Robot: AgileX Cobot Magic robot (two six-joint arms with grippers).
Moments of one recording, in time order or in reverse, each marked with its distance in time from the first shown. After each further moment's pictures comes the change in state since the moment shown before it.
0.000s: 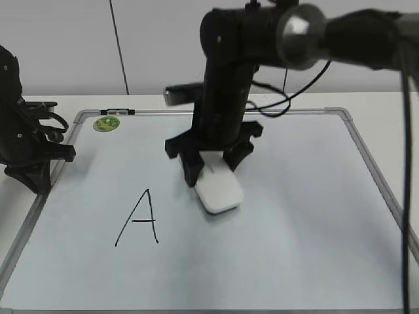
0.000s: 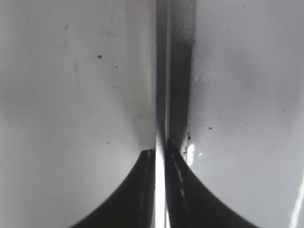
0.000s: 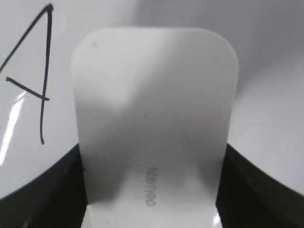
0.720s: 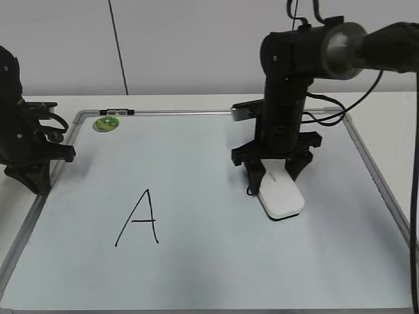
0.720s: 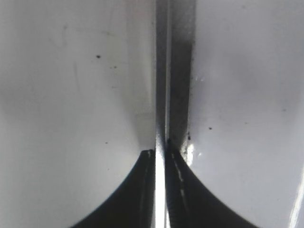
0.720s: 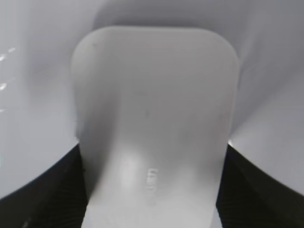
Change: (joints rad) left arm -0.001 0.000 0.001 0.003 -0.001 -0.002; right arm -0.168 0.087 0.097 -0.063 0.026 -0.009
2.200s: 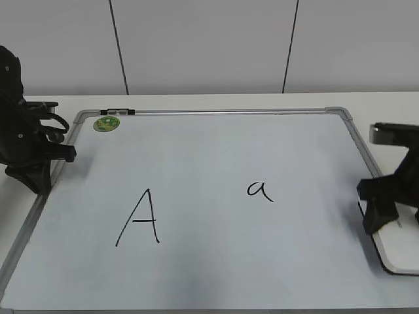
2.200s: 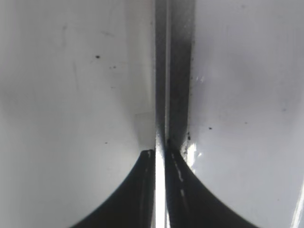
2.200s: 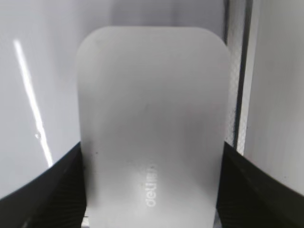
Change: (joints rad) left arm -0.005 -0.002 0.000 0.011 -0.002 -0.005; right arm -0.333 -0.622 0.872 0.038 -0.395 0.007
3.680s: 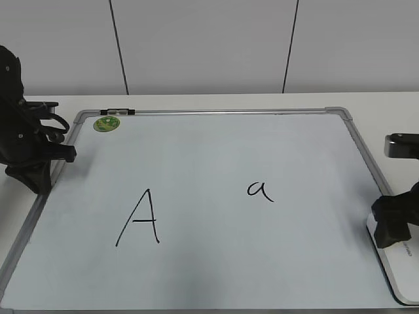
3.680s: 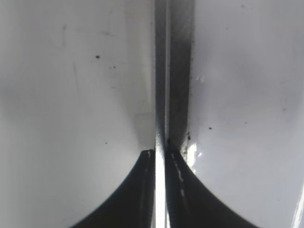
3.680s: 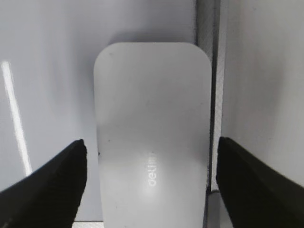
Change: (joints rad) left arm 0.000 0.000 0.000 0.000 0.000 0.000; right arm -0.002 -0.102 0.155 -0.075 -0.155 0.025
